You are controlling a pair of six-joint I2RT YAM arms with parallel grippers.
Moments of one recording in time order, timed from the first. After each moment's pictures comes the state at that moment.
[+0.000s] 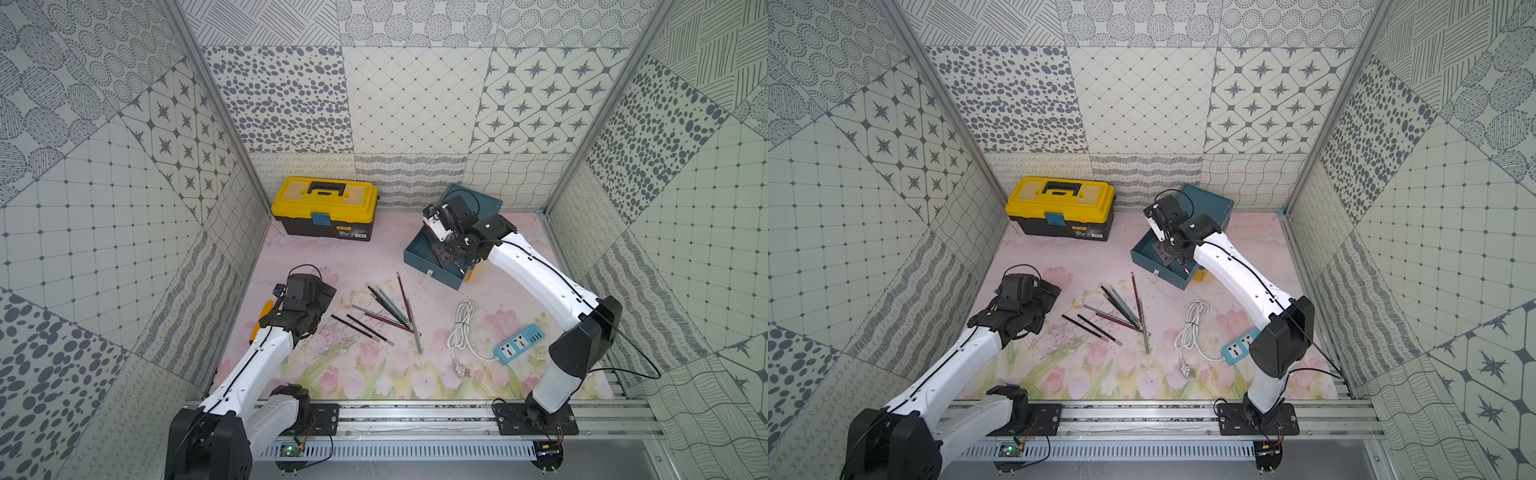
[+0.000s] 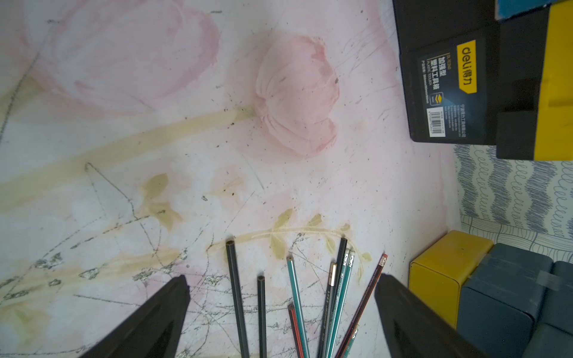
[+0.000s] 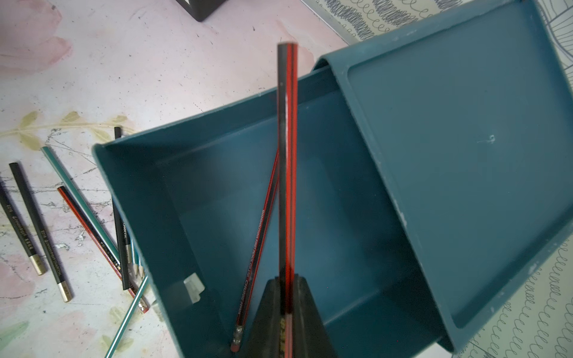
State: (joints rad) left arm -0.08 1.04 0.63 -0.45 -0.04 -1.17; right arm 0.64 1.74 1.82 -1.06 0.26 -0.11
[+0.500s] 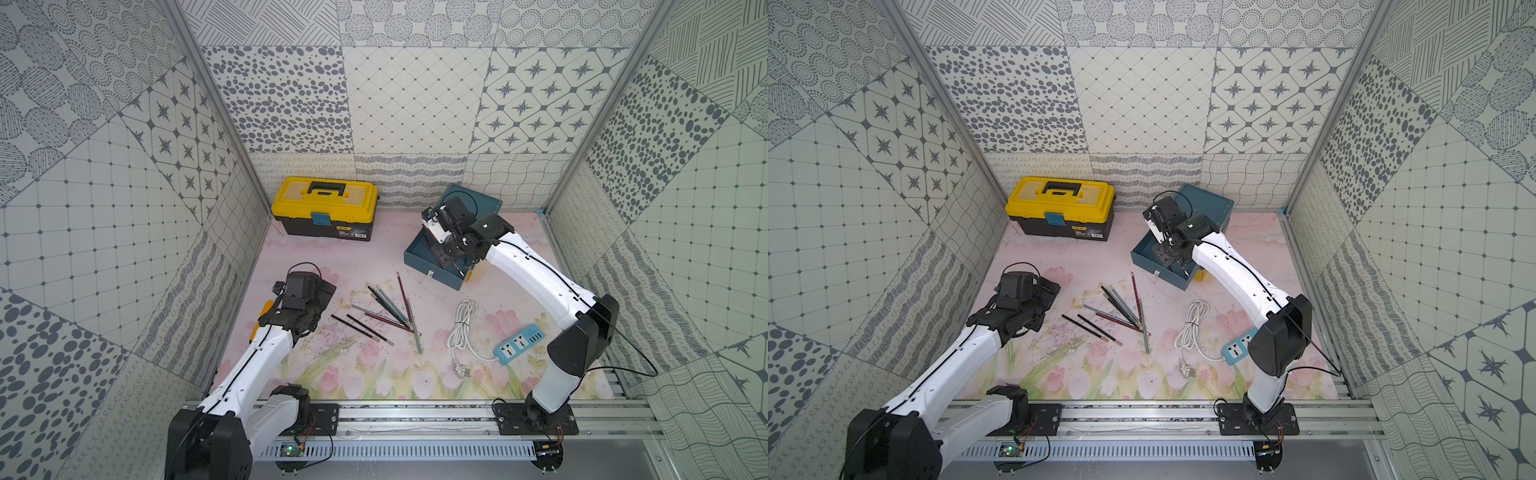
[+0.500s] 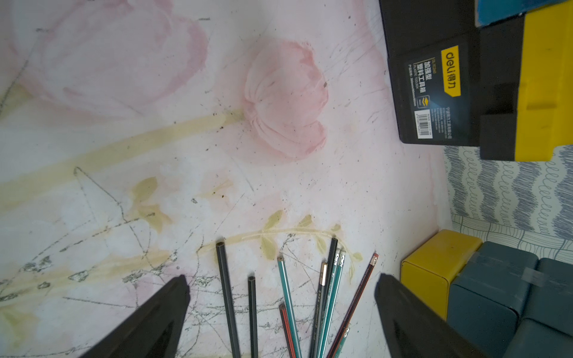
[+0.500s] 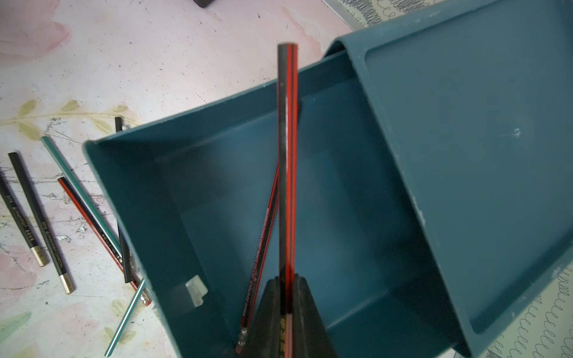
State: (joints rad) left arm -0.08 1.04 0.65 -0.45 -0.04 -1.17; right arm 0.64 1.76 1.82 -1.08 0.25 -0.10
